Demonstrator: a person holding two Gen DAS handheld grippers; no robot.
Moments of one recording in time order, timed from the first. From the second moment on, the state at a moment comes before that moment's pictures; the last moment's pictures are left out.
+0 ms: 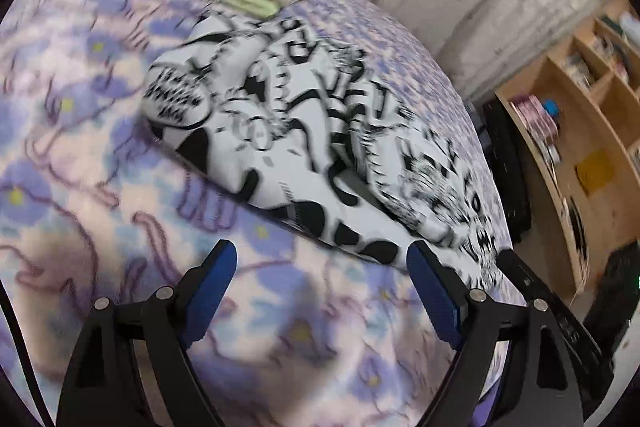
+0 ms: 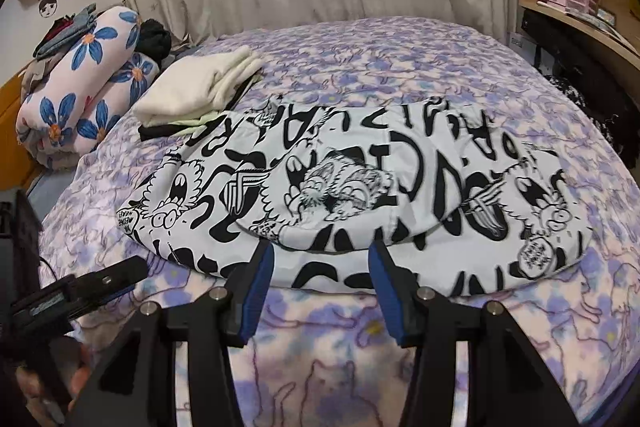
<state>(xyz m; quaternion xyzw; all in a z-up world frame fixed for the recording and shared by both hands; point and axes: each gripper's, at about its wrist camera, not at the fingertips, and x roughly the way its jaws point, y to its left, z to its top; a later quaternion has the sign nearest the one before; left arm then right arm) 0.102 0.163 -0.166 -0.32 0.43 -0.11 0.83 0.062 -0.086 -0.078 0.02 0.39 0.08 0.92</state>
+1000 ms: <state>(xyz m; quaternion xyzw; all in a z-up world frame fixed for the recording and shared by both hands) 0.193 0.163 -0.152 -0.29 0.31 -0.06 0.90 0.194 -0.088 -0.167 0.01 0.45 0.05 0.89</state>
